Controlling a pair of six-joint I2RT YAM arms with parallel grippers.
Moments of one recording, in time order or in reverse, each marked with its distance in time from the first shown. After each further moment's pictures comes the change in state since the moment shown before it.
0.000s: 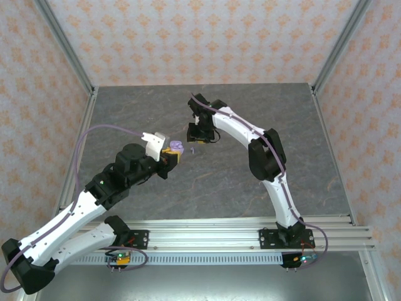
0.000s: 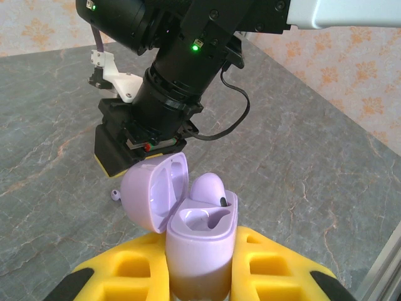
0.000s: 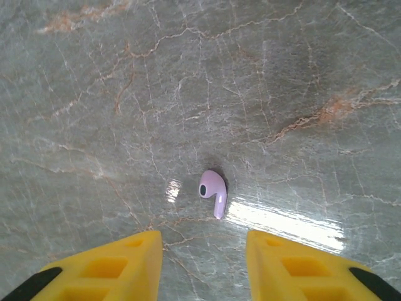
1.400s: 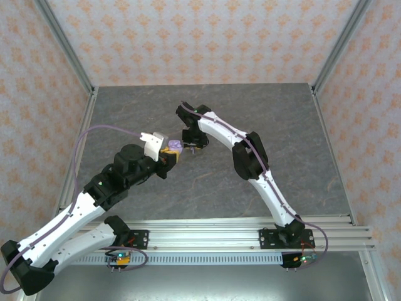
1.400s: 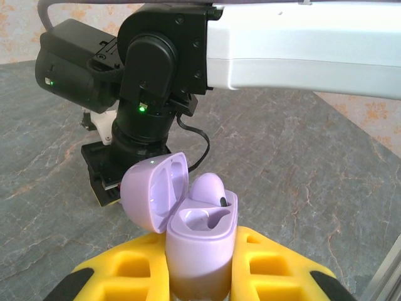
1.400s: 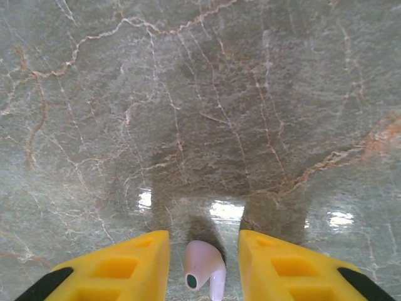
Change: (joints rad) left arm 0.000 -0.016 -0.001 0.000 -0.018 0.003; right arm 0.061 0.249 0.266 -0.152 0.134 0.101
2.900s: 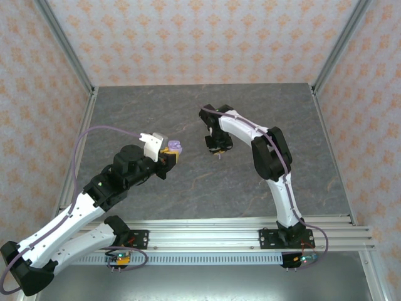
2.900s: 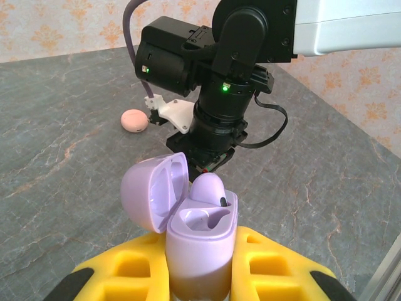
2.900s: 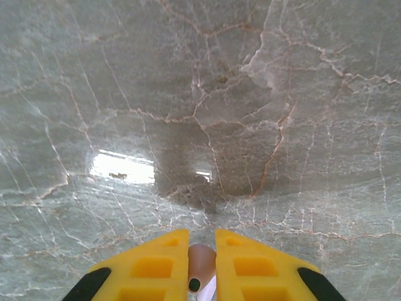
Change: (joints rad) left arm 0.000 -0.006 -0.007 0.000 0.000 -0.004; right arm -0.117 -0.296 -0.458 -0.003 0.086 -0.346
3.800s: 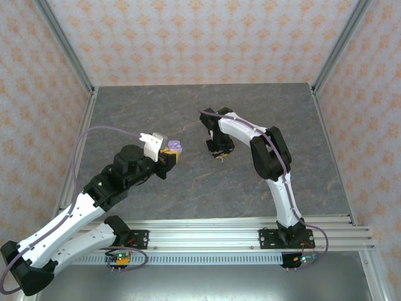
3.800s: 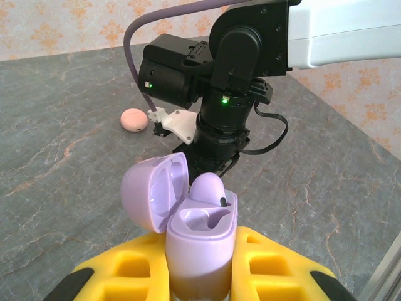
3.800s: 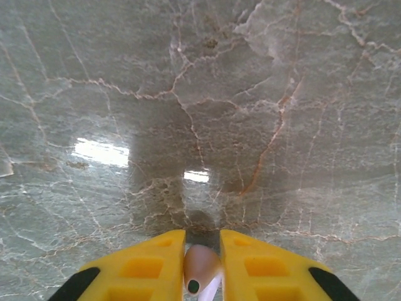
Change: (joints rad) left arm 0.000 0.001 0.000 0.000 0.000 -0.006; right arm 0.000 0.010 -0.042 0.002 0.015 -0.034
